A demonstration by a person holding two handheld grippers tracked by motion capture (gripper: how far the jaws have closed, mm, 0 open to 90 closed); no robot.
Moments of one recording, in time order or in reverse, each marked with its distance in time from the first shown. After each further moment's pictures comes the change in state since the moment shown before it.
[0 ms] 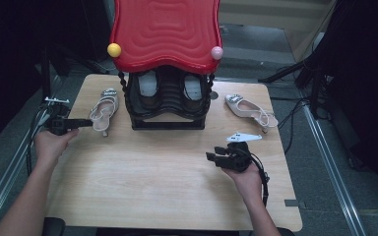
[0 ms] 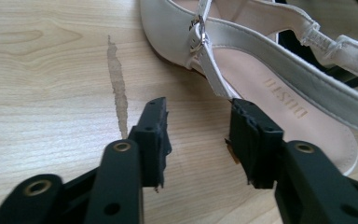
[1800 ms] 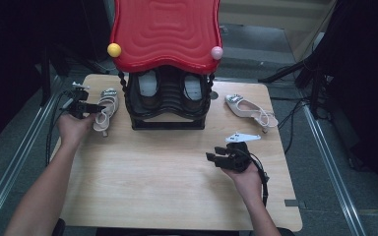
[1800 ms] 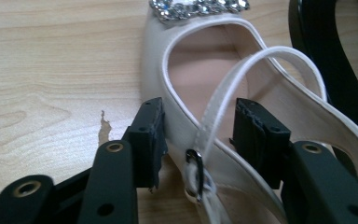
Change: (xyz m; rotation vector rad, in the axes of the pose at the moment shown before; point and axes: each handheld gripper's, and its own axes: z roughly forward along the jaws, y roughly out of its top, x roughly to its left) left arm -0.018 0.049 0.058 0.022 0.153 -0.013; right arm 0.001 0.000 0.002 0.011 -0.018 -0.015
